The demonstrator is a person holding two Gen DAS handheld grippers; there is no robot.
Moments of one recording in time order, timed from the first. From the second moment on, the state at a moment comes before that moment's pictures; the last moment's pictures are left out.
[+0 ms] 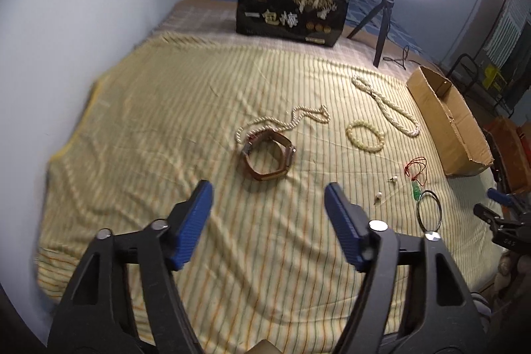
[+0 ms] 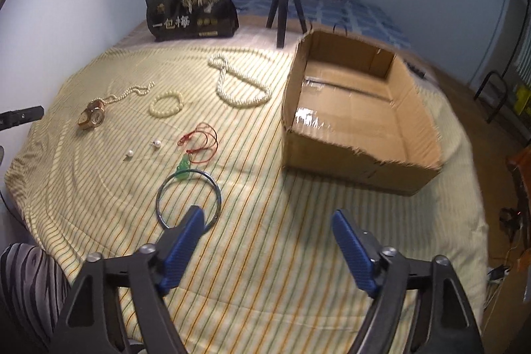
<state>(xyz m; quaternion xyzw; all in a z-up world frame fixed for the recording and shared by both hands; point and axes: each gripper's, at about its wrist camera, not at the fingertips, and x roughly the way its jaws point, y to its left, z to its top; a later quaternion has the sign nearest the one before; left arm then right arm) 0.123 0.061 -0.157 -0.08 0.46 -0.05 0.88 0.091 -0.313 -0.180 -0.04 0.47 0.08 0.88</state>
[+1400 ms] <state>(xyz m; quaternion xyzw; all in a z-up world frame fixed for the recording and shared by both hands) 0.163 -0.083 -0.230 0.05 0.49 -0.23 0.84 0.139 -0.281 -0.228 -0.03 0.52 0.15 0.84</state>
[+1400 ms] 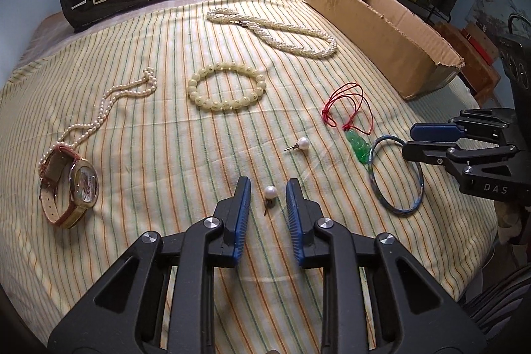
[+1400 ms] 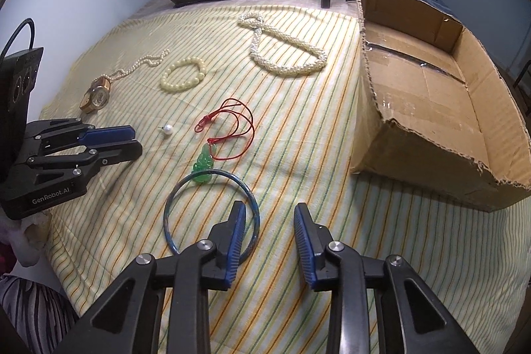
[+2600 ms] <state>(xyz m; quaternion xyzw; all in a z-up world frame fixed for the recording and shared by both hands) 0.138 -0.079 -0.188 0.05 0.44 -0.23 0.87 0.101 -0.280 -0.168 -0.04 0.47 0.16 0.87</state>
